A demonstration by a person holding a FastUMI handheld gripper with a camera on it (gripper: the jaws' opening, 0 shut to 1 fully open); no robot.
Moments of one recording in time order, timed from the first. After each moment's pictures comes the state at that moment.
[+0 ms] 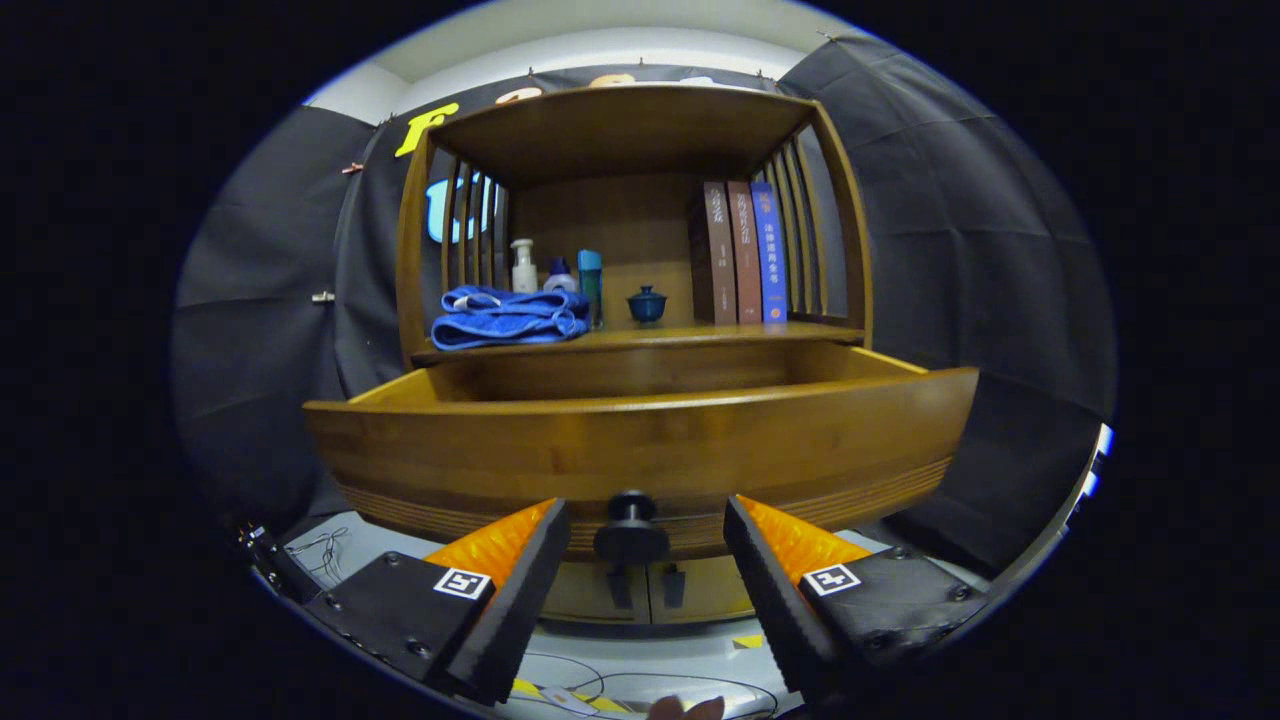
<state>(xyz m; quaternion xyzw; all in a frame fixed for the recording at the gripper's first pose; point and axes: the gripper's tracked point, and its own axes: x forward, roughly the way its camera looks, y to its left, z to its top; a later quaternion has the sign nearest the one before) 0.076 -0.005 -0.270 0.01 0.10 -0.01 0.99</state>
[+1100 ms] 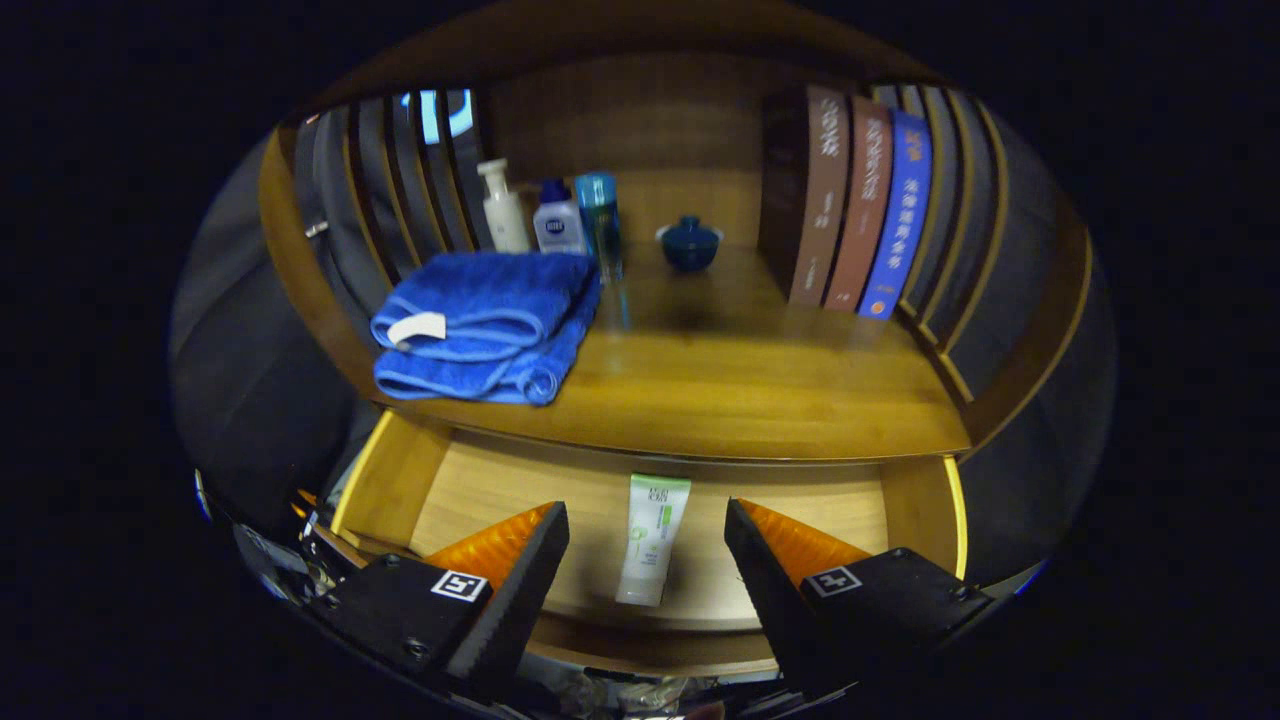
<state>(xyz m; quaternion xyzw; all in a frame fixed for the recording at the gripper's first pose) 0.231 0.007 -0.232 -0.03 0.43 0.06 0.90</state>
